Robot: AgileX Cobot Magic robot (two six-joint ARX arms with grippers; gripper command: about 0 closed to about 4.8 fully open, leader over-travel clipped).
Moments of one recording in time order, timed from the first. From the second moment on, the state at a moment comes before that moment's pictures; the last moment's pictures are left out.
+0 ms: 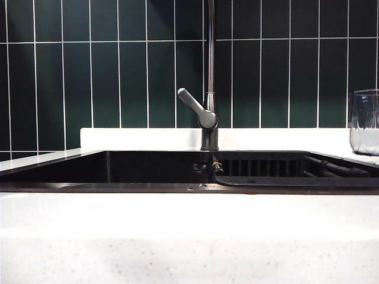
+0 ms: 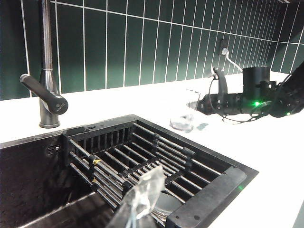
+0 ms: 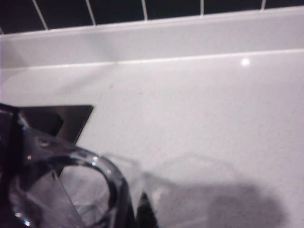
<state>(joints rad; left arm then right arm) -1.05 0.00 0.11 0.06 -0.22 0.00 -0.33 1.58 0.57 0.81 -0.44 0.04</state>
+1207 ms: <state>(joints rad) -1.05 0.00 0.11 0.03 -0.22 0.00 -0.35 1.58 0.57 0.79 -0.44 -0.01</state>
